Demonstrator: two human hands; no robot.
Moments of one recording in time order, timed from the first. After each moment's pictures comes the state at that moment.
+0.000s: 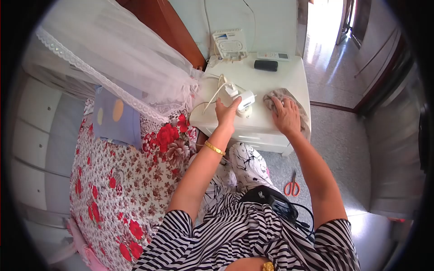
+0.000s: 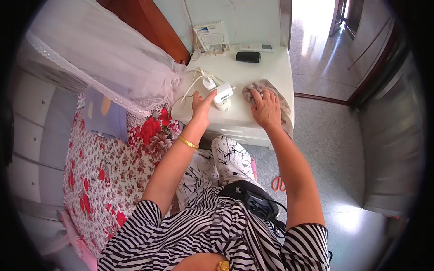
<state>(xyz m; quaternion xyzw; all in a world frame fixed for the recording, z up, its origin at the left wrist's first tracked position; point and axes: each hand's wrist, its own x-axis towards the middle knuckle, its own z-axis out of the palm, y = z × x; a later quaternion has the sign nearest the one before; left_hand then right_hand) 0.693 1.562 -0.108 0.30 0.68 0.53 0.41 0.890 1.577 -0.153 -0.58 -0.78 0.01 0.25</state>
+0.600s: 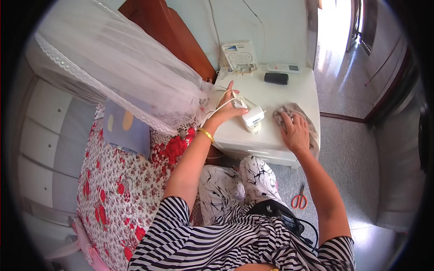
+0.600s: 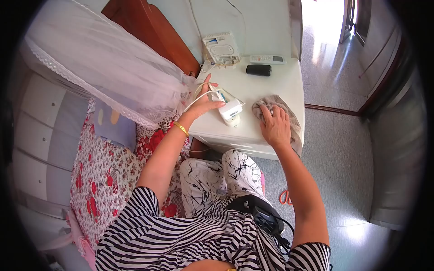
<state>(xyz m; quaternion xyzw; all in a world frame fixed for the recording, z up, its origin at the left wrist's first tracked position) 0.621 1.635 -0.093 0.69 0.54 0.32 0.35 0.889 1.575 -0.149 -0.57 -0.77 0.01 0.27</state>
